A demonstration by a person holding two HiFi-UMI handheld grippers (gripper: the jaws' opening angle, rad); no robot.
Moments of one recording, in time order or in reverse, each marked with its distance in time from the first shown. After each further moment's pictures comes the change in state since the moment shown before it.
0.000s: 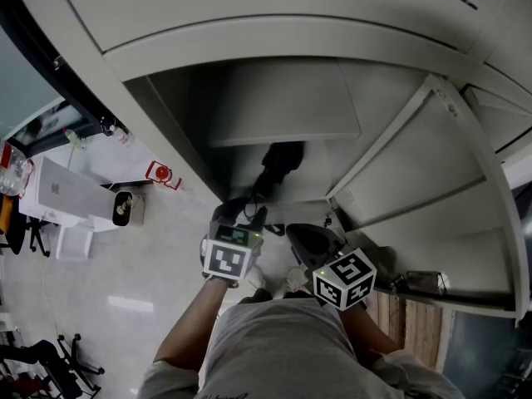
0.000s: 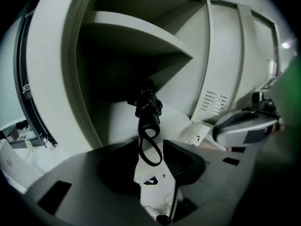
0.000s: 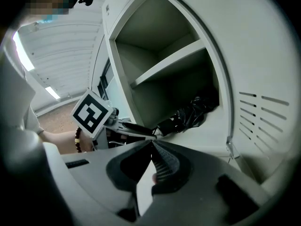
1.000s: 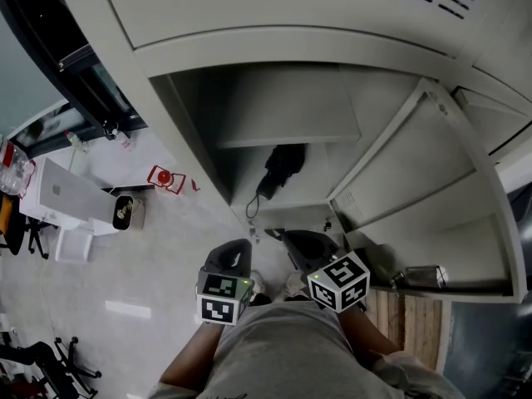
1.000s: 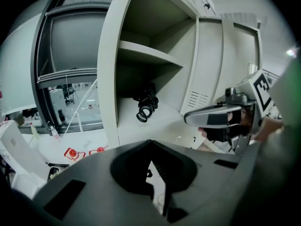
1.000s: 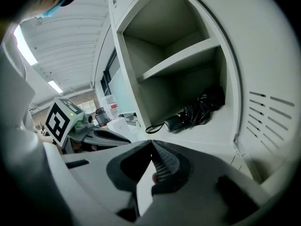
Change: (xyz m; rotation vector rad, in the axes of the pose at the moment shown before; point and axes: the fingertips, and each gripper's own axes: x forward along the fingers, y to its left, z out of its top) left arm -0.068 -0.018 -0.052 -0.090 -0.064 0.035; right arm 0.003 0.018 -0.010 -0.052 0.049 0.017
